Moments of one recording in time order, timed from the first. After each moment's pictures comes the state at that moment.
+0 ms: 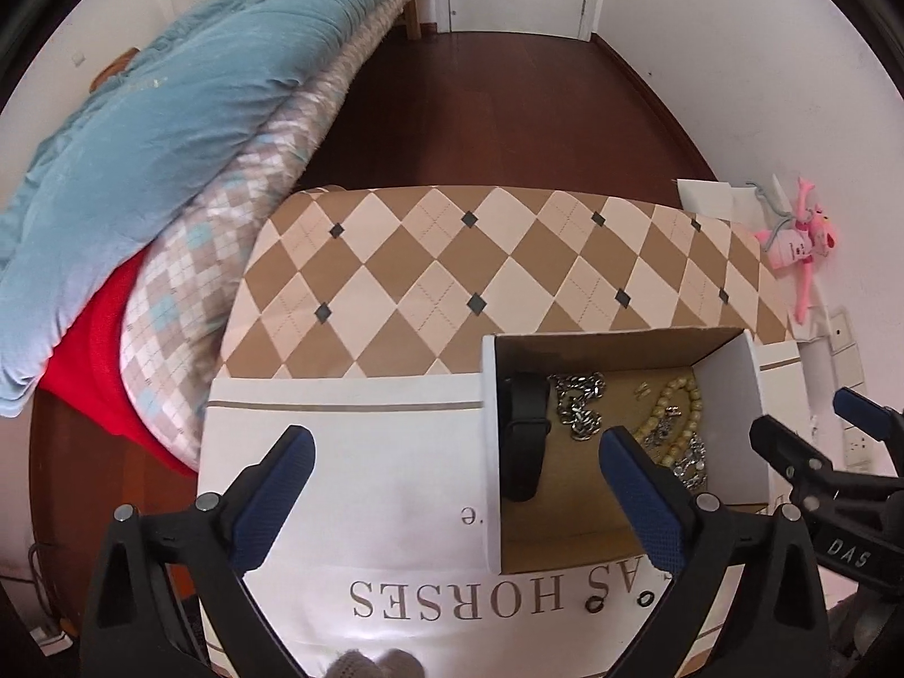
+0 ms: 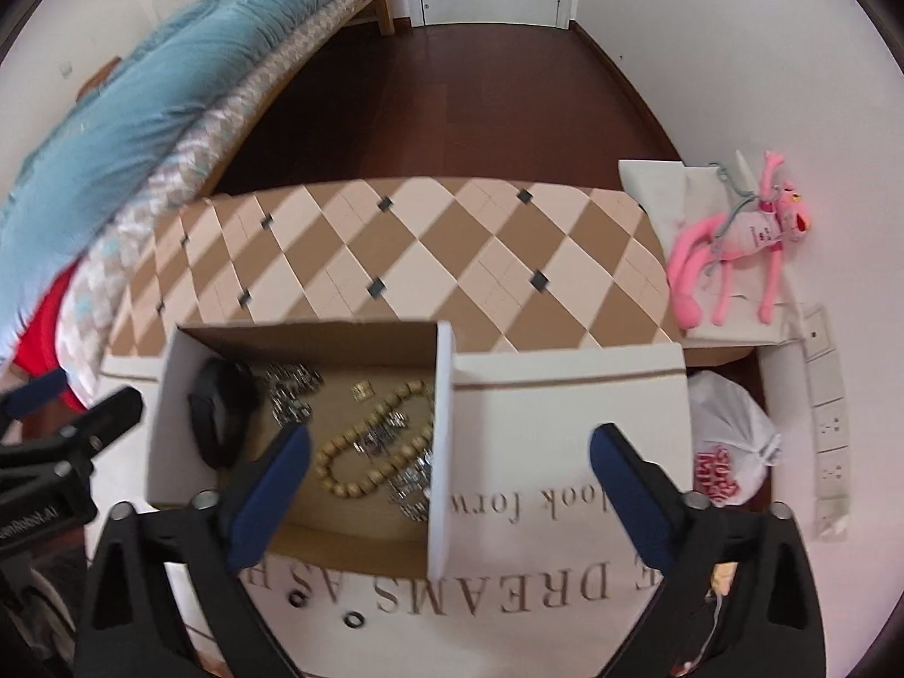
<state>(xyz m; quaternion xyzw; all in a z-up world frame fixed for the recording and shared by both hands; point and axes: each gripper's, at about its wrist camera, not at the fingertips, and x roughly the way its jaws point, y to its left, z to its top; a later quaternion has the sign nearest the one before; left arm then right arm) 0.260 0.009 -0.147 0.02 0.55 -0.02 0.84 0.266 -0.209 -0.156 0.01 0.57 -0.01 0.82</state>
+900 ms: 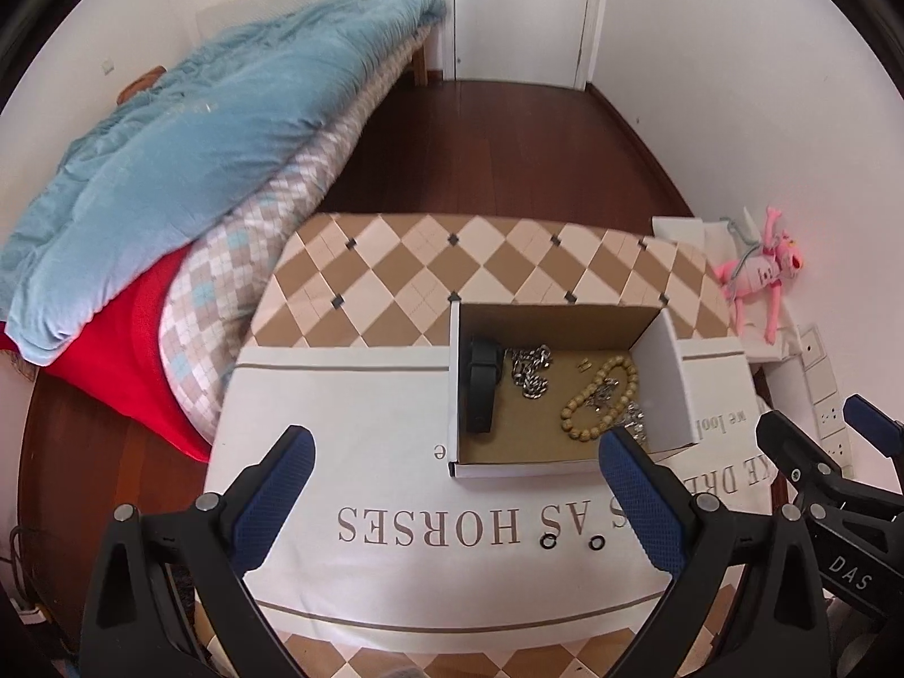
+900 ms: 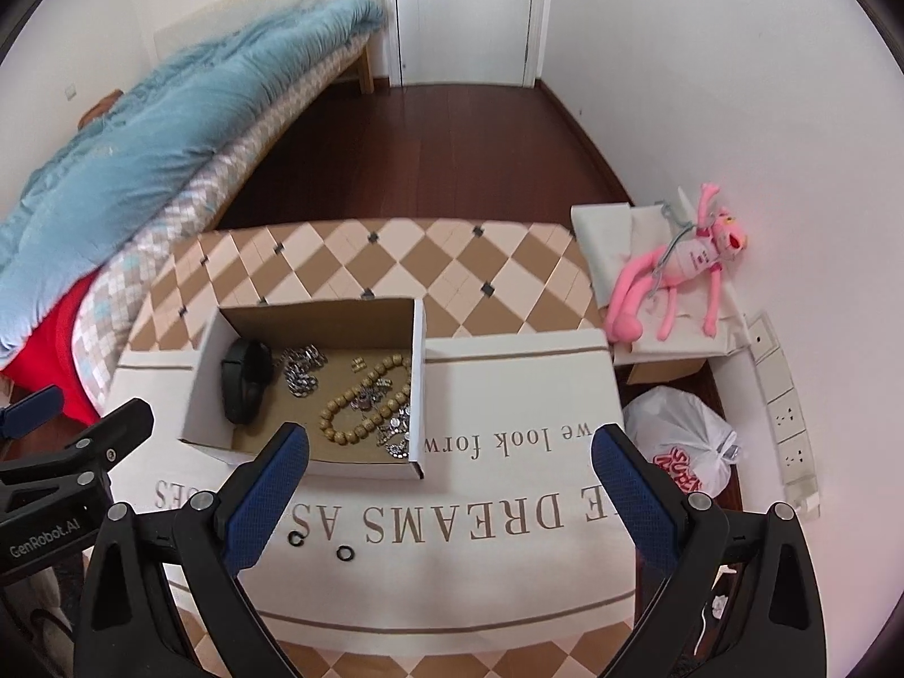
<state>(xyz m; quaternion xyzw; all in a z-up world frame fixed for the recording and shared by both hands) 0.178 -0.001 -0.094 -0.01 0.49 -0.01 0.87 0.175 -0.211 -0.081 0.01 0.49 -0.04 0.87</state>
